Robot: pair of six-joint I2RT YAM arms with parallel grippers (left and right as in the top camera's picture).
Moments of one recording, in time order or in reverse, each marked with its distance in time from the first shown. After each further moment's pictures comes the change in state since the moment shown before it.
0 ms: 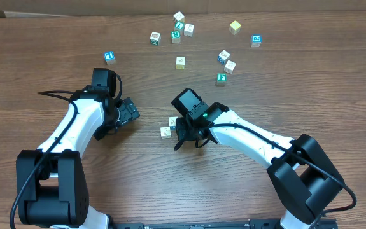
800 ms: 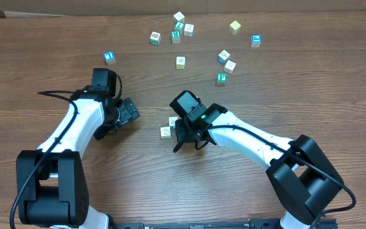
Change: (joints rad) left arm 0.000 0.000 0.000 0.000 0.000 0.000; right arm 0.015 0.000 0.000 -0.012 0.014 -0.003
